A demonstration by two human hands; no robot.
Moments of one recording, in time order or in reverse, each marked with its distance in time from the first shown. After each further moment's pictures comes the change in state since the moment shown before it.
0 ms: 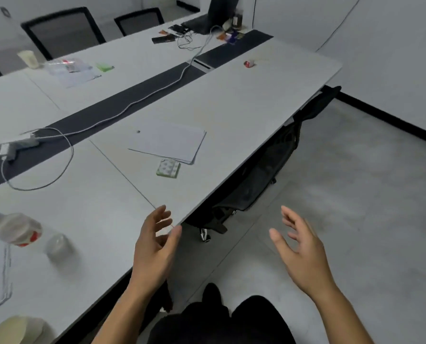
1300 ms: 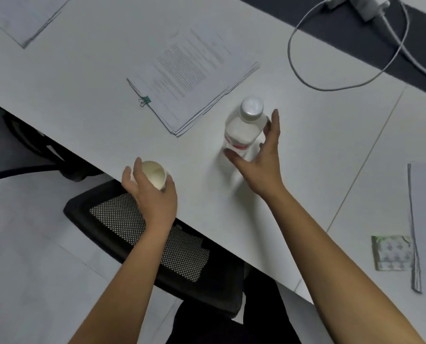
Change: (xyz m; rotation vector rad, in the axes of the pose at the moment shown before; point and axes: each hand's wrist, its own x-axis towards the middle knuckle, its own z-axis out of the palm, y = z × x) left_hand 0.036 -0.233 -0.182 0.096 1.451 -0.988; right_hand 0.099 -0.151 0.571 -0.117 -1.322 -0.415
